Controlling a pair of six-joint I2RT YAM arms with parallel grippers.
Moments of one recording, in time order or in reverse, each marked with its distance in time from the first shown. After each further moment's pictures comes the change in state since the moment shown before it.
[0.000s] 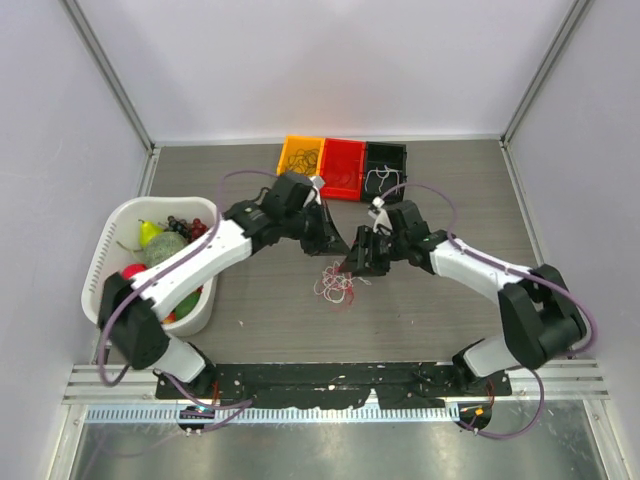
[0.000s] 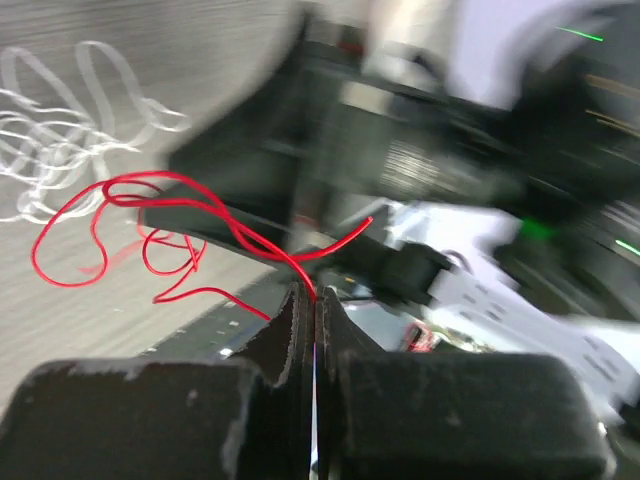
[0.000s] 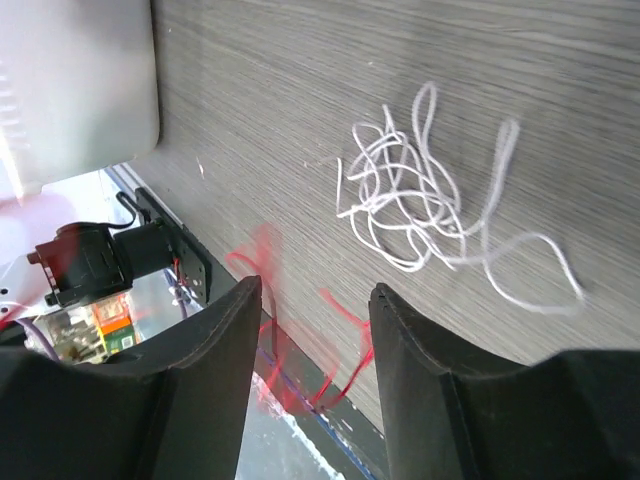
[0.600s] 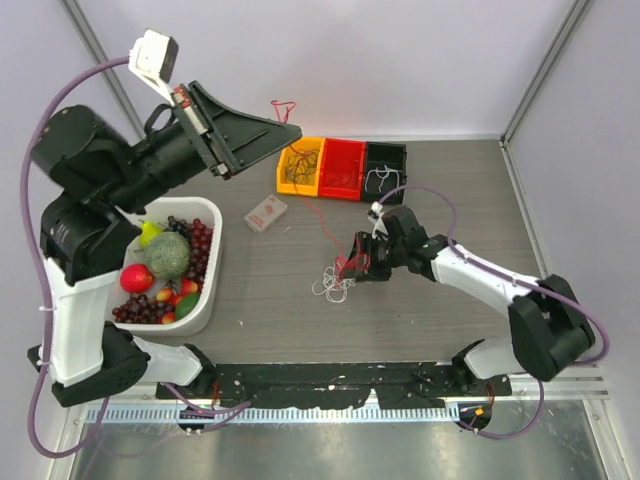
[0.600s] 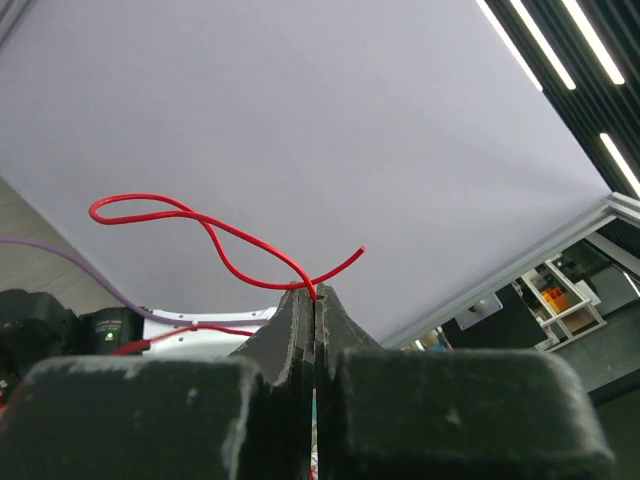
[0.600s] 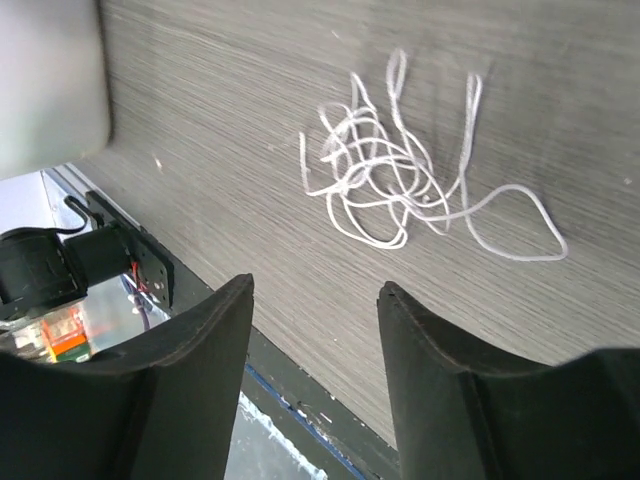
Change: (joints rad) left arm -0.003 -0.185 0.954 -0.080 -0.002 -0.003; right arm 0.085 0.006 -0.038 0.006 0.116 0.036
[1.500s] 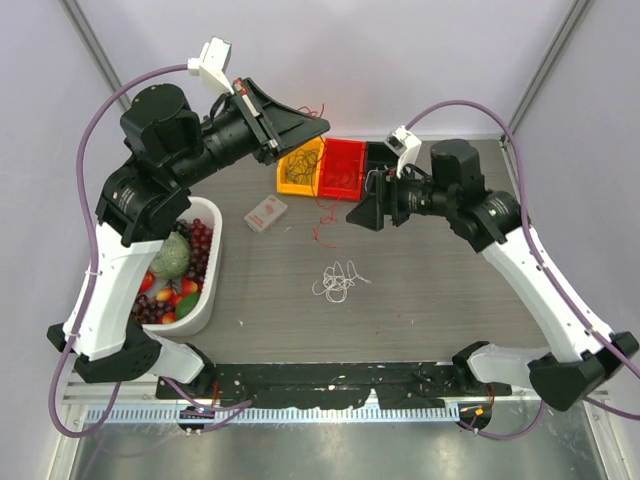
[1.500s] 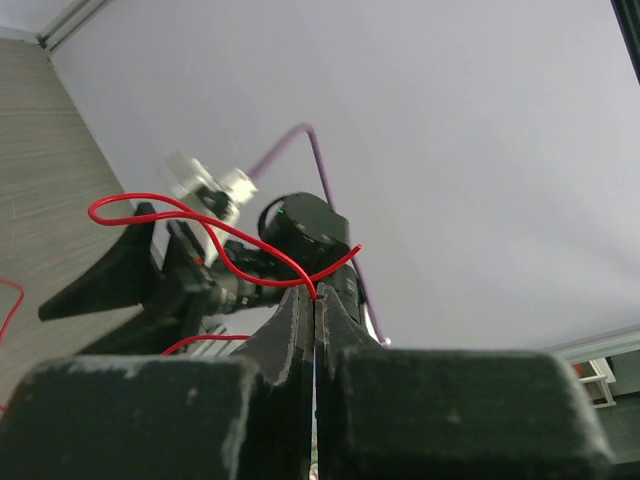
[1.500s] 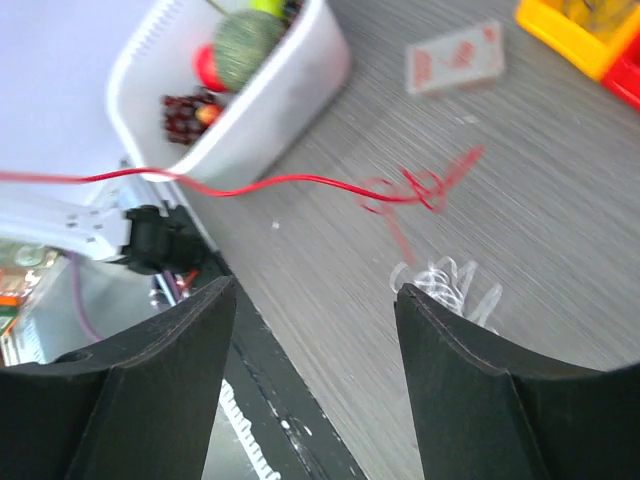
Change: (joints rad) left arm 0.053 0.051 -0.102 -0.012 -0.076 -0.066; right arm -0.067 -0.169 0.677 -0.486 -0.039 -0.405
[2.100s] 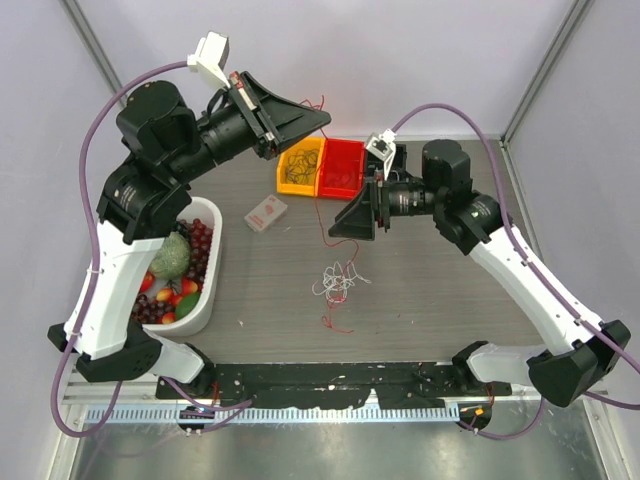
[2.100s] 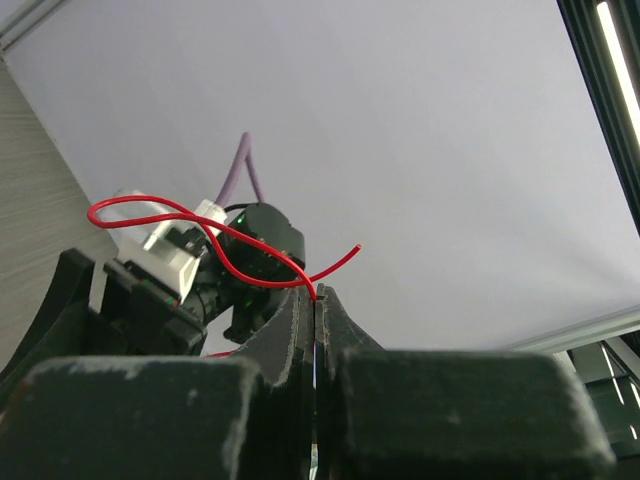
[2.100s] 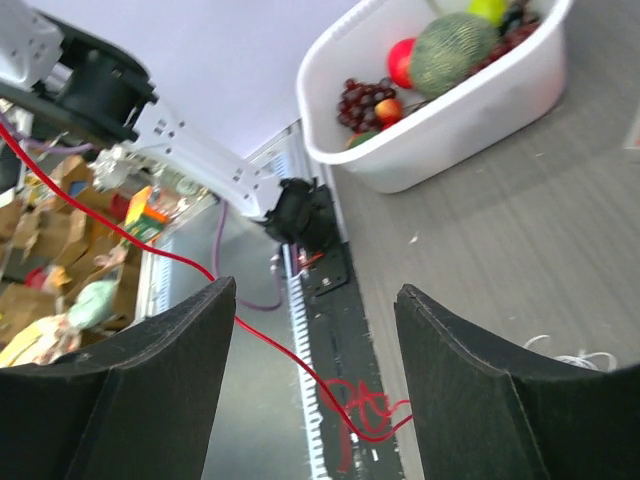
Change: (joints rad) left arm 0.024 0.003 -0.008 0.068 0.054 -0.067; right arm 0.037 -0.015 -0.089 0.317 -0.414 0.102
